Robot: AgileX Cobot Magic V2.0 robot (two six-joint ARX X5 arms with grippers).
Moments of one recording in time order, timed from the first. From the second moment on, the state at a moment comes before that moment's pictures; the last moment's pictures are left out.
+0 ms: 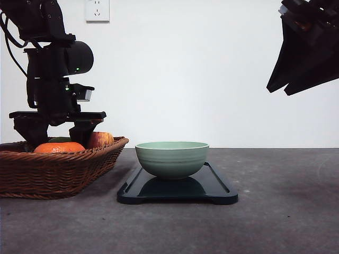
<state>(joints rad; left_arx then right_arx) -0.27 1.93 1.45 -0.73 -0.06 -0.08 0.51 0.91 0.65 -0.35 -0.08 0.07</state>
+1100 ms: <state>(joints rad) -0.27 1.96 1.45 -0.74 -0.05 -0.09 0.51 0.91 0.65 -0.35 -0.08 0.07</state>
